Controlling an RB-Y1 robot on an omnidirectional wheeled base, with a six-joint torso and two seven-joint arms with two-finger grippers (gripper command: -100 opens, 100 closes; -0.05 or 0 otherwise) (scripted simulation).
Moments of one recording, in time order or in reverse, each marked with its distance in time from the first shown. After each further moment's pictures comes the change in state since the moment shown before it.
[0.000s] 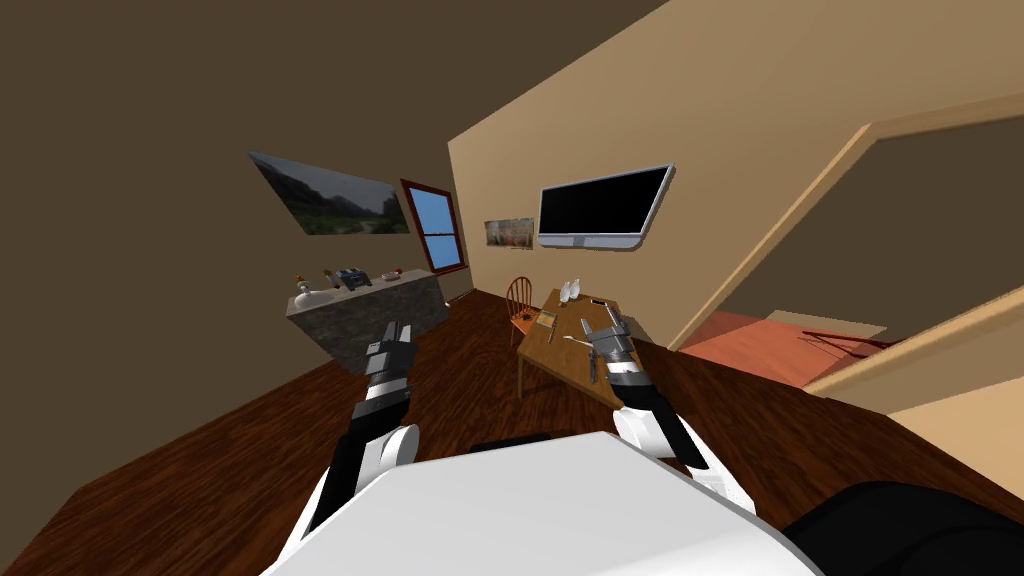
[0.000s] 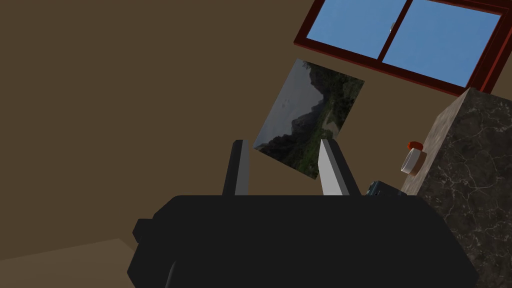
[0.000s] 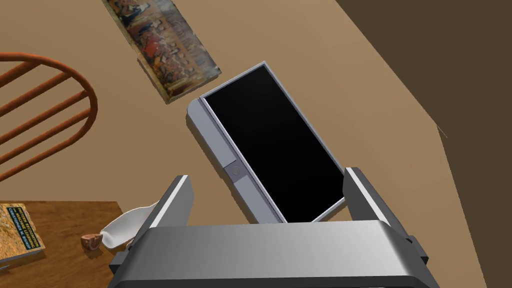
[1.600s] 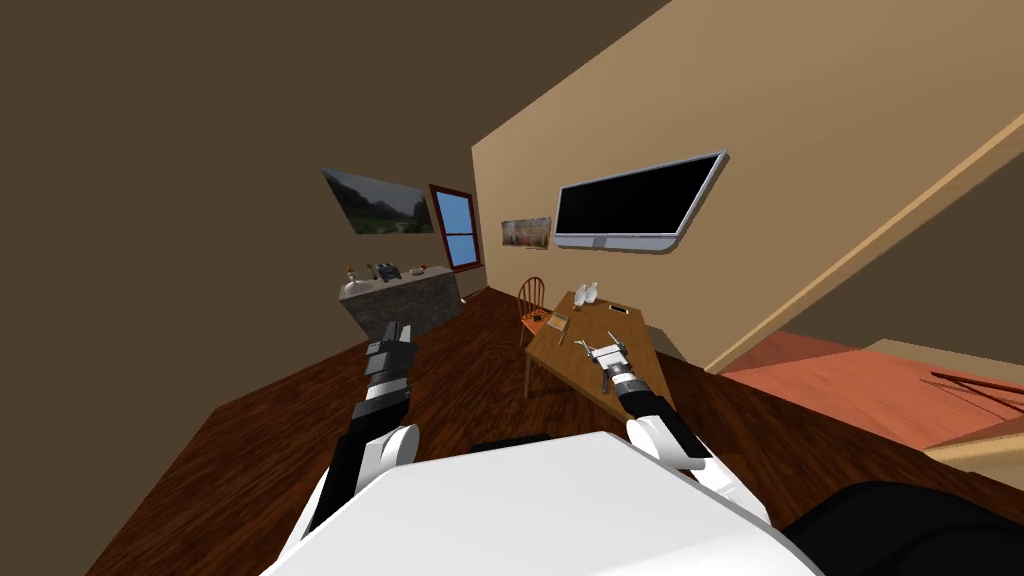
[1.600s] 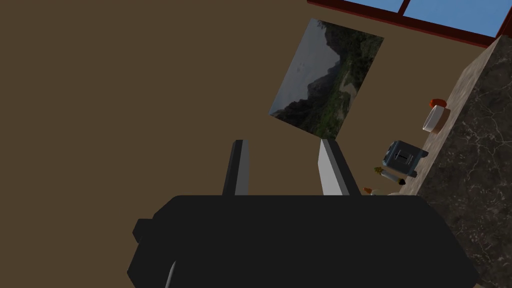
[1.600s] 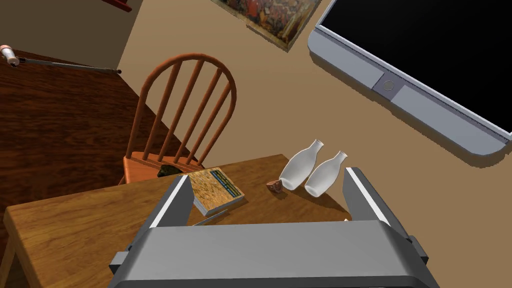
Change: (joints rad) left arm 0.000 0.000 0.000 0.000 0.000 0.000 0.000; right arm 0.014 -0.127 -0.003 0.218 -0.290 0.167 -0.409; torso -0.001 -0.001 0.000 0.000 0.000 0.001
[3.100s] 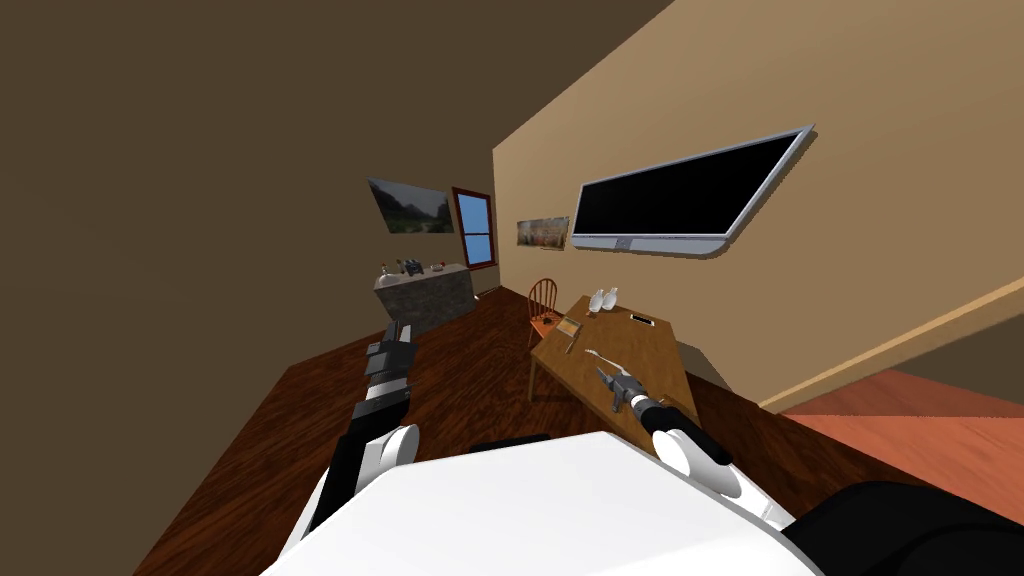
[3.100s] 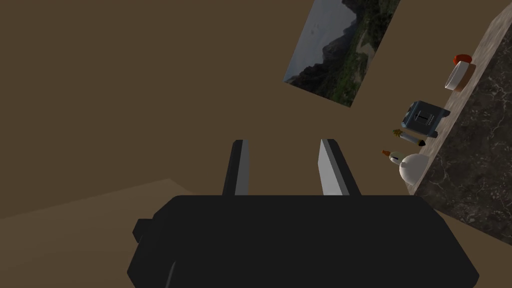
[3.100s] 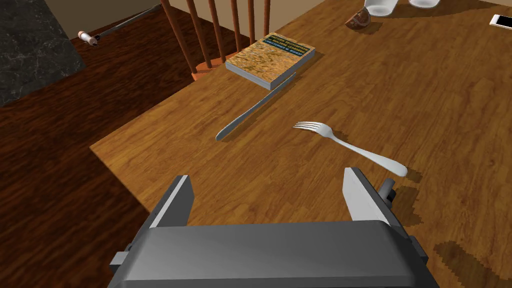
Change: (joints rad) left arm 0.000 0.000 0.000 0.000 0.000 0.000 0.000; right arm -0.002 -0.176 0.014 0.306 -0.355 0.201 -0.422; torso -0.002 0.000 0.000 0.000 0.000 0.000
